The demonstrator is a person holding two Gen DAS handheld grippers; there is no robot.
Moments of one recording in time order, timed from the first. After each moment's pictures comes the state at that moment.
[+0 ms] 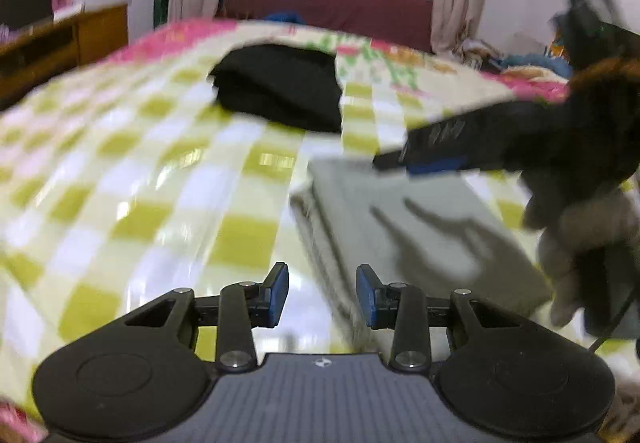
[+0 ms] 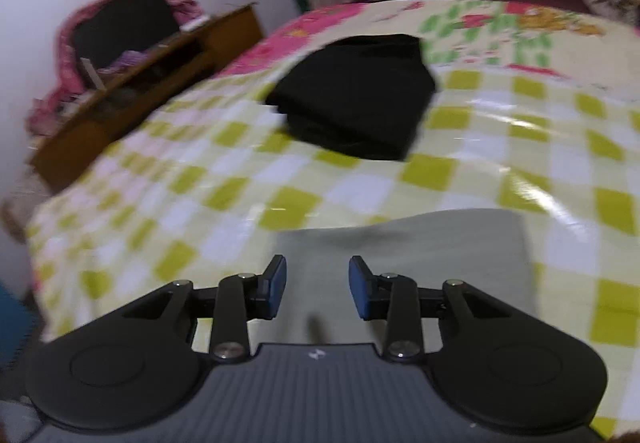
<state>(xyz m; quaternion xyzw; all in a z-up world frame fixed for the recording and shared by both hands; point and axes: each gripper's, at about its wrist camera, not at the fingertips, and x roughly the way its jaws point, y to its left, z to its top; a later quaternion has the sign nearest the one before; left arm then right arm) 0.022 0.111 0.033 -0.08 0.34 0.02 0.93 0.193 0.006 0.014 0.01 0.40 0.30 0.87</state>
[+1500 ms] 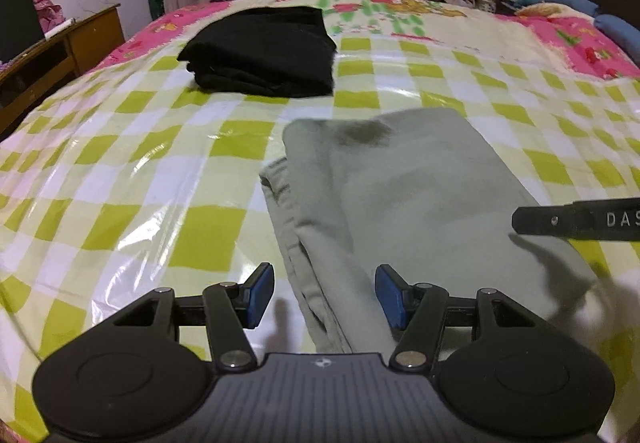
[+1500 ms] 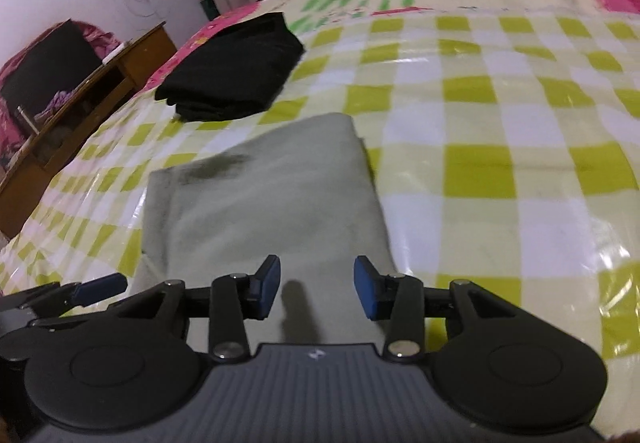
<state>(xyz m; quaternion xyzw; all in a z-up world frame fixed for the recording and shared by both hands) 0.069 0.064 -0.003 -0.01 0.42 0.05 0.91 0.145 -0.115 -0.023 0.09 0.43 0.20 0.88</state>
